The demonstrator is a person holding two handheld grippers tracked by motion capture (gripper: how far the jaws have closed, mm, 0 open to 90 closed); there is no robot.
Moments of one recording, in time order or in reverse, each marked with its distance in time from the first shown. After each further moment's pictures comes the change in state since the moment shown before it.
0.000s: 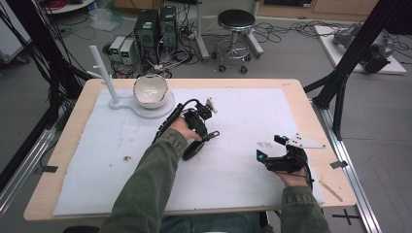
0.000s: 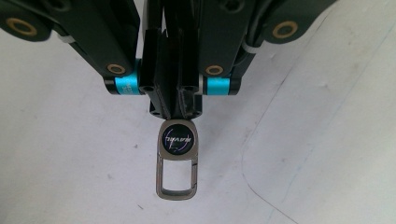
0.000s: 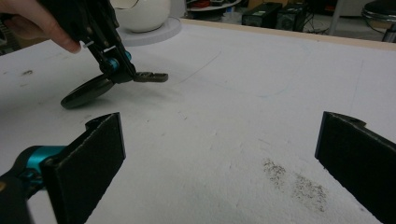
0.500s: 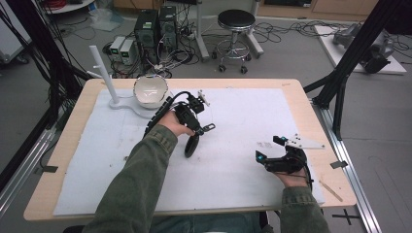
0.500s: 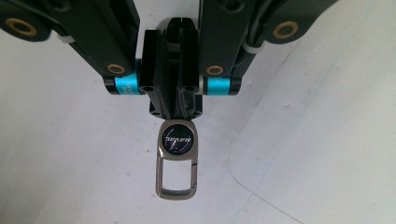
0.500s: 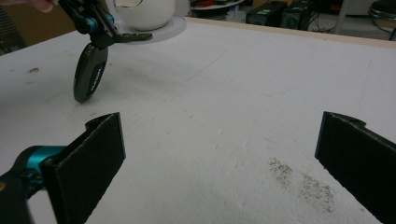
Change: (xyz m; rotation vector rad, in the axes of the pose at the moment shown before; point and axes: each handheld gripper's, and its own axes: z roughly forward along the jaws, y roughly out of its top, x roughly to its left) left arm -0.005 -0.012 -0.046 -0.072 0.032 0.045; right arm 0.002 -0.001 0.001 0.004 0.017 -0.005
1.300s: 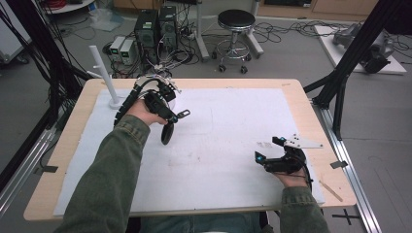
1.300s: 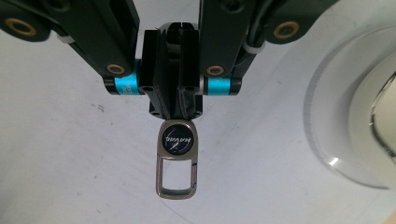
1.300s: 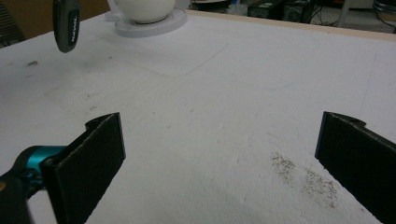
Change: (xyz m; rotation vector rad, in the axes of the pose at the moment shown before) left arm 0.036 -0.041 -0.069 -0.057 0.122 -0.036; right arm 0.001 -0.001 0.002 0.029 0.001 0.000
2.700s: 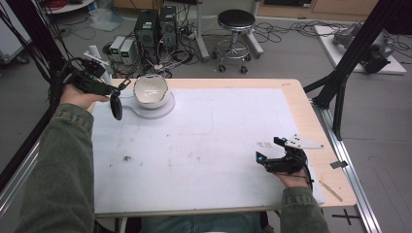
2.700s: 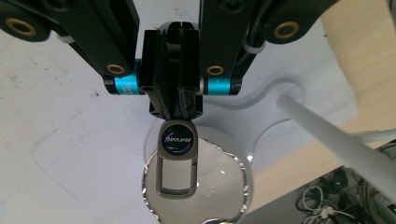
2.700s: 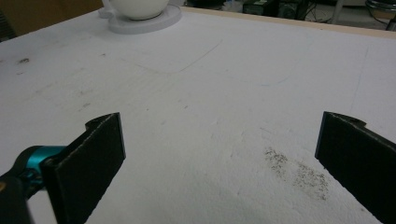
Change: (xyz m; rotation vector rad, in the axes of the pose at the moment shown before) left arm 0.104 -0.092 -0.106 -0.227 0.250 -0.274; right arm -0.001 -0.001 -0.002 0.008 -0.022 -0.003
